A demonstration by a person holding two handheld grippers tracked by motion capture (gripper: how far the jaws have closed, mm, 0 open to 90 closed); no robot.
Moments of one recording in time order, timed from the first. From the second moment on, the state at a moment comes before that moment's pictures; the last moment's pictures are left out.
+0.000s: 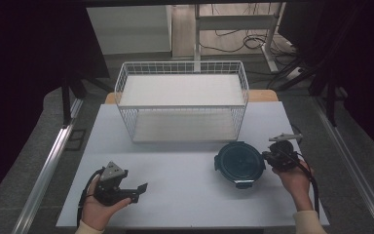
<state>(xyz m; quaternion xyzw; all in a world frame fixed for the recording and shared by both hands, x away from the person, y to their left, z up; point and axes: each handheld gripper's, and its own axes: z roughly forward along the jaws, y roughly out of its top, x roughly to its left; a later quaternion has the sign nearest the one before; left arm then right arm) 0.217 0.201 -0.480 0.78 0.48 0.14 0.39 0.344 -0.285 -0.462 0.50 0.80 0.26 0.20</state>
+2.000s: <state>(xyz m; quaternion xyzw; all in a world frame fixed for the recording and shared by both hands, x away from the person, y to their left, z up) 0.219 0.200 -0.478 0.78 0.47 0.14 0.39 0.313 -0.163 -0.470 0.38 0.86 0.30 0.14</state>
